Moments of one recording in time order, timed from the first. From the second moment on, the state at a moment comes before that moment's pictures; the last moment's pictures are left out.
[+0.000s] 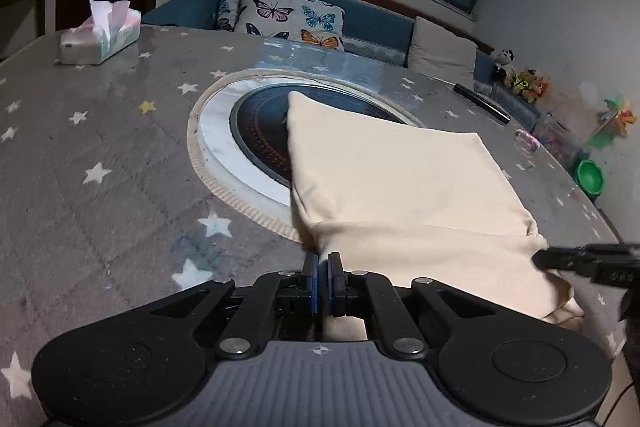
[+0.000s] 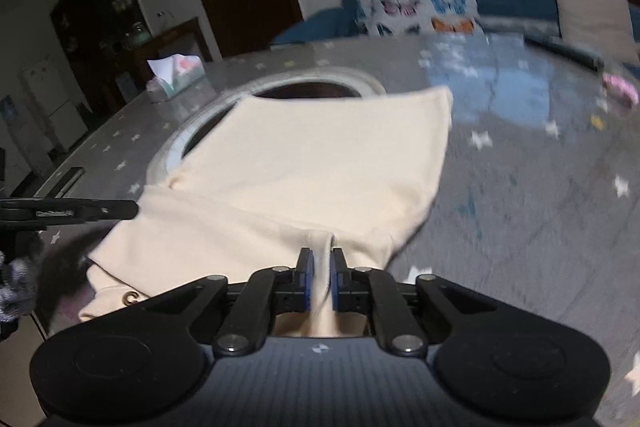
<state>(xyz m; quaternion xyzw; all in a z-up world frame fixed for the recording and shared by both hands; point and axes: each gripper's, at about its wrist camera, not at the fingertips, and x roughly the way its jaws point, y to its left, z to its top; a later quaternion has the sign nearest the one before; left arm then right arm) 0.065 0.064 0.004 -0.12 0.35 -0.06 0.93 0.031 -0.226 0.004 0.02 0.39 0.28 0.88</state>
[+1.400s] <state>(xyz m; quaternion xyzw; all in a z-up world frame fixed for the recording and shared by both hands) 0.129 0.058 0.006 -0.02 0.36 -0.07 0.93 0.018 -0.216 0.013 -0.07 0.36 0.31 0.88</state>
